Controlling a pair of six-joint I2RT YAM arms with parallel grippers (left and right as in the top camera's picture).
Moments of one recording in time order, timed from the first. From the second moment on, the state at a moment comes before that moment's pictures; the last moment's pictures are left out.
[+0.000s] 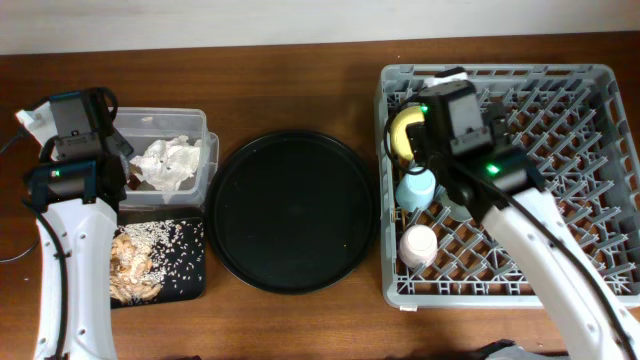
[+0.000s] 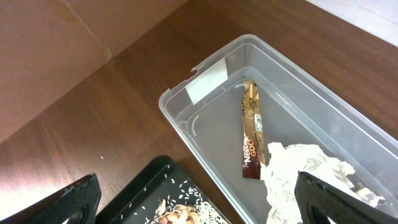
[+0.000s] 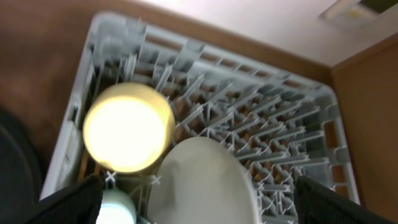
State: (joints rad) left arm 0.17 1.43 1.37 -0.83 -0.60 -0.42; right arm 0.34 1.39 1.33 -0.73 0.54 -0.03
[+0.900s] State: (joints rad) left arm 0.17 1.43 1.37 -0.83 -0.60 -0.42; right arm 0.06 0.01 0.02 0.03 -0.01 -0.03
